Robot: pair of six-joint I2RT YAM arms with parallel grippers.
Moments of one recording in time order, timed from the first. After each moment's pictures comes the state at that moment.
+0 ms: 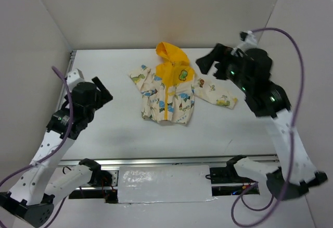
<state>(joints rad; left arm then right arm) -0.40 0.87 1.06 -0.78 -0.54 -0.74 0.40 1.17 1.59 -0.66 0.01 0.54</state>
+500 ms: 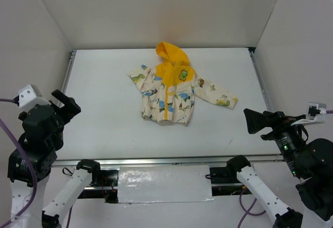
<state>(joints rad) -0.21 0.61 1.26 -1.00 -0.61 -0.54 0.39 0.44 1.43 -1.00 0.21 0.49</state>
